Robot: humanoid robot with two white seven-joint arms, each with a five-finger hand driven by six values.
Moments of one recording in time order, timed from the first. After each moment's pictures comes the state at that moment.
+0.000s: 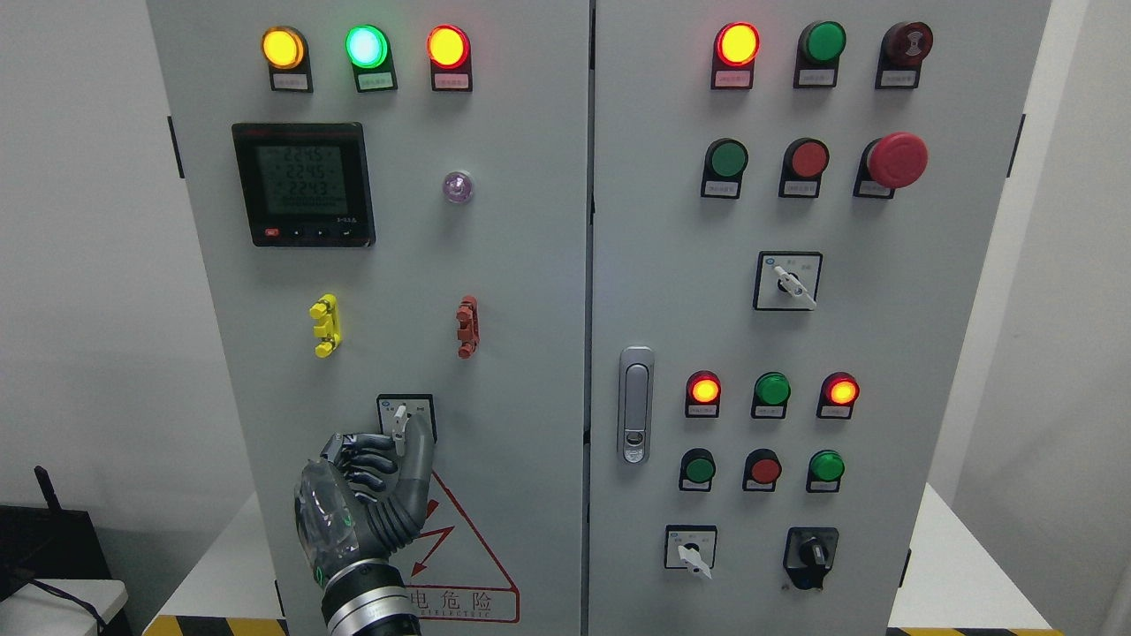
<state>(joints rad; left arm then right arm) -0.48 -0.10 -0.26 -1.76 -0.24 0.54 0.72 0.06 0.12 0.06 -0.14 0.00 0.05 0.13</state>
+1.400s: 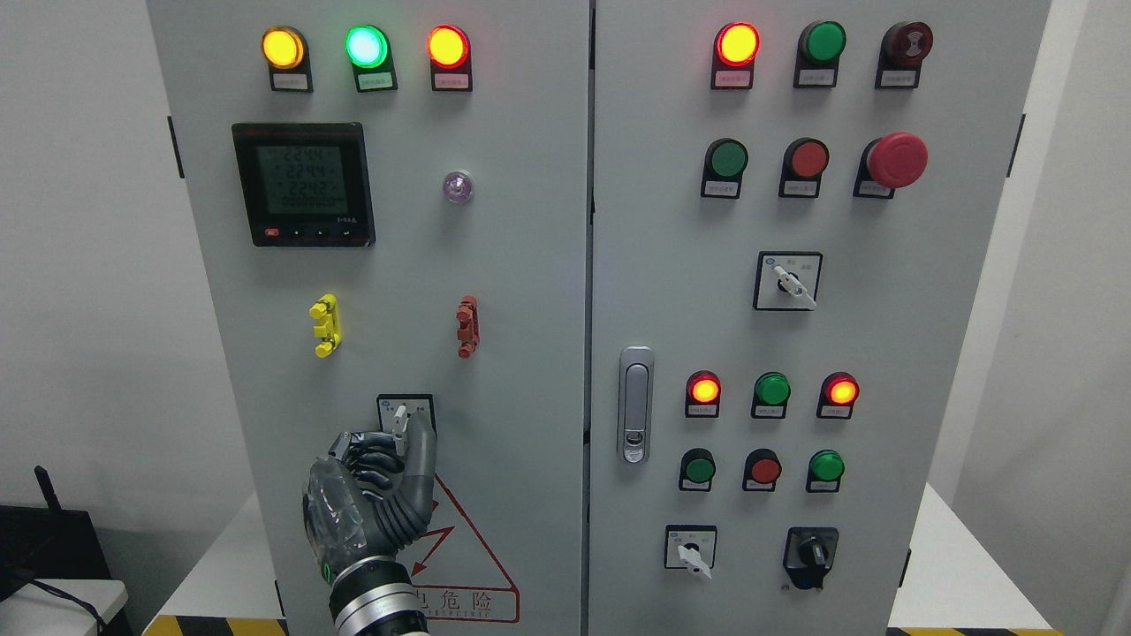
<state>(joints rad) -0.50 -0.10 -0.27 -1.75 -0.24 0.54 0.73 0.06 0.12 0.06 -0.14 0.00 0.05 0.14</state>
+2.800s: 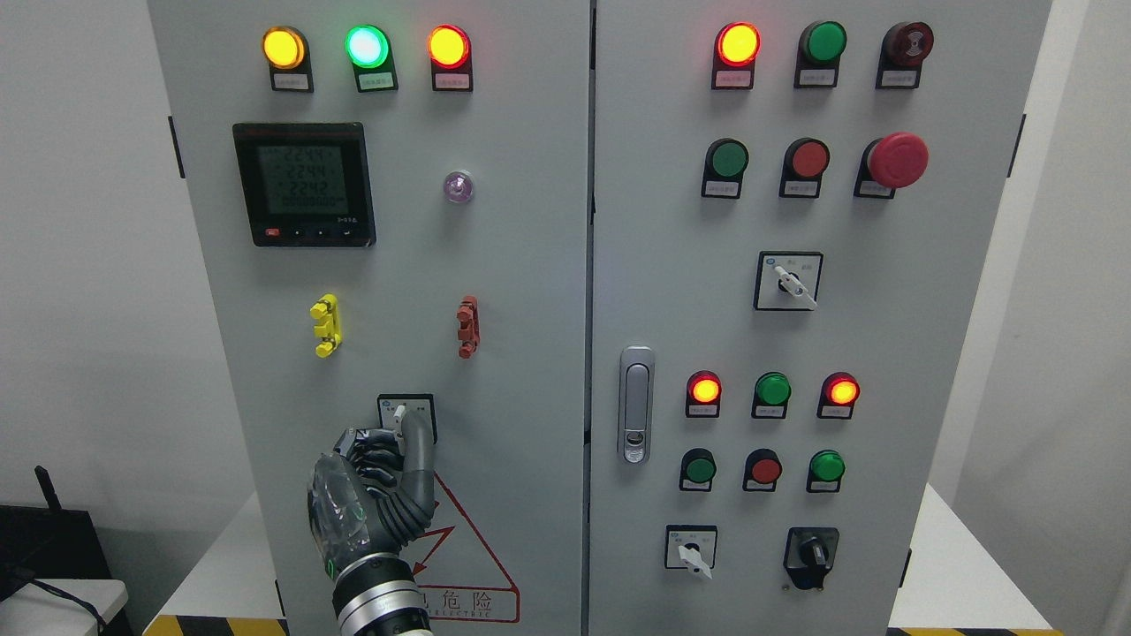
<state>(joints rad) -0.50 -0.10 -0.27 -1.74 -0.24 0.53 0.73 0.06 0.12 0.06 -0.14 0.00 0.05 0.14</state>
